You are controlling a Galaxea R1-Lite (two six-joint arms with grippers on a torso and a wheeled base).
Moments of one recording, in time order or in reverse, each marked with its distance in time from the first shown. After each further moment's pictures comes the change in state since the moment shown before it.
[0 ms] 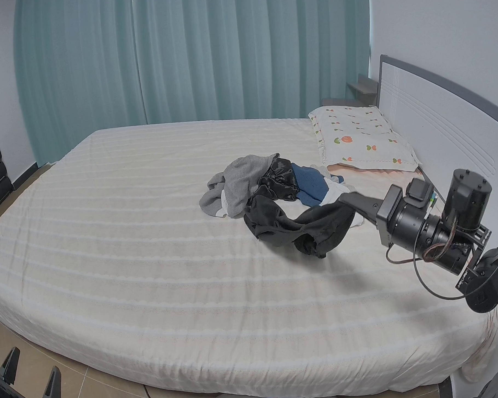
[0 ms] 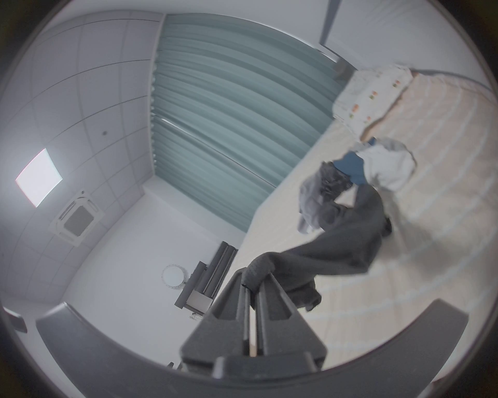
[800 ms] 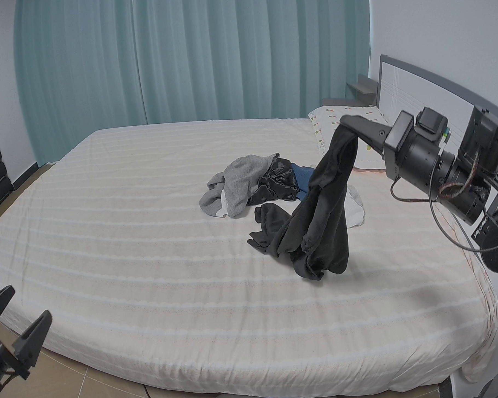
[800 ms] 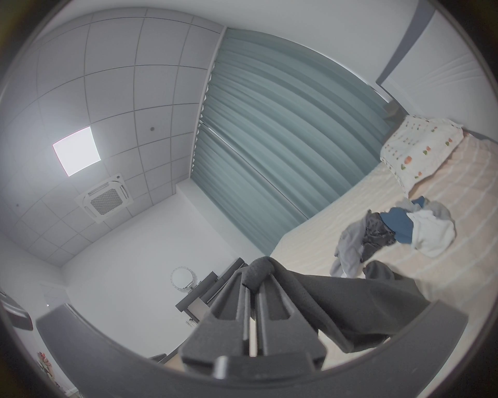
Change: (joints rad) left arm -0.068 0.587 -0.313 -0.145 -0.184 -0.004; right arm 0.021 -0.068 -0.304 0.163 -0.017 -0.117
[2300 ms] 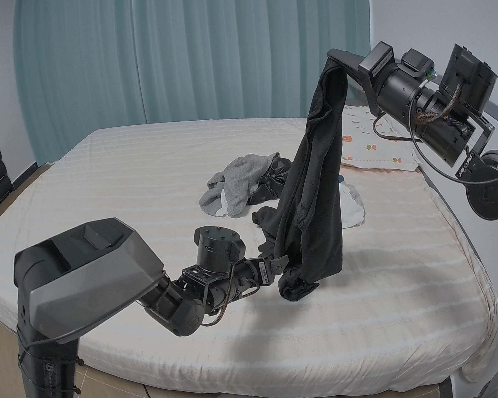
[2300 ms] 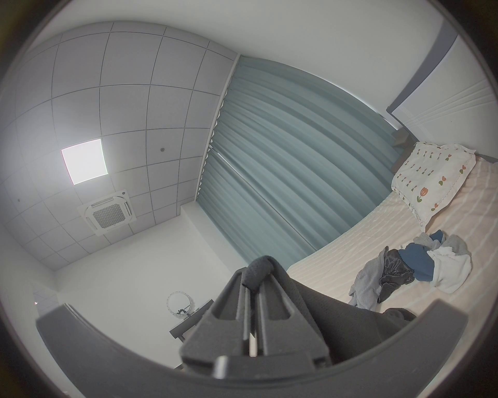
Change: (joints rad) left arm -0.540 1.745 -0.784 -0.689 0.205 -0.476; right arm 0.035 0.092 -0.337 0.132 -0.141 -0.020
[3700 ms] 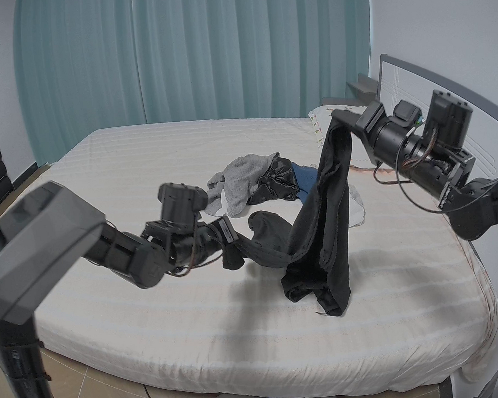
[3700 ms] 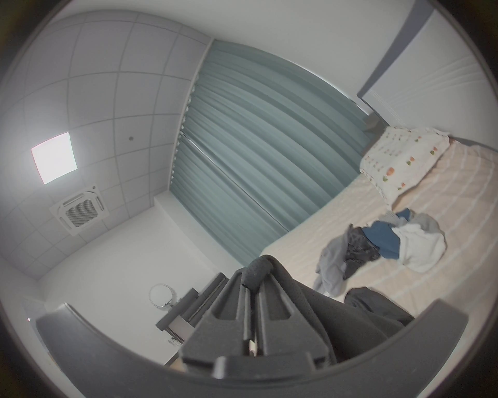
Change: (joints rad) left arm 0.150 -0.247 -0.079 0.410 -0.013 -0.225; right arm -0.094 0.124 0.135 -0.014 0.035 0.046
